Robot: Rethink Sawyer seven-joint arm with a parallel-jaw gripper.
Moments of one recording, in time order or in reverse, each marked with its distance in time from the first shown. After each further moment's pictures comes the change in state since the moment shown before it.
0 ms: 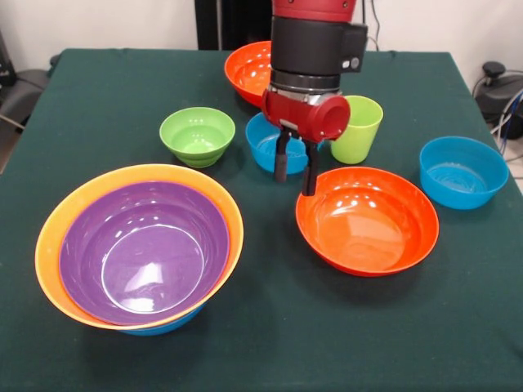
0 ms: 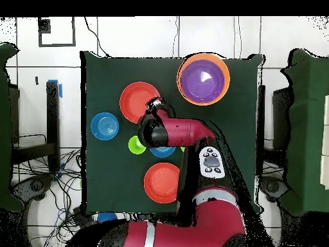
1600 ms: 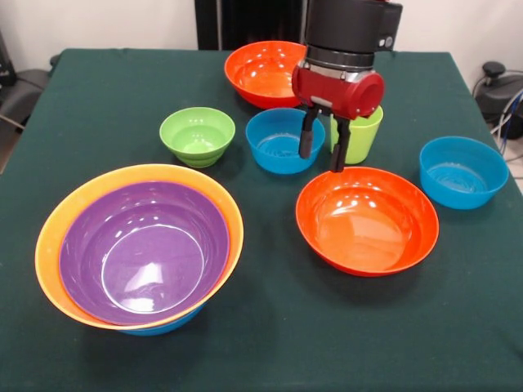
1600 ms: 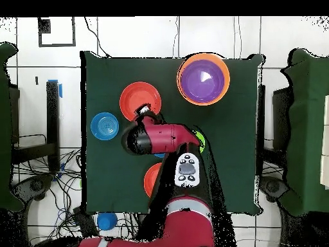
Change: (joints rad) arm 0.140 -0.027 -0.105 0.038 0.044 0.020 0.000
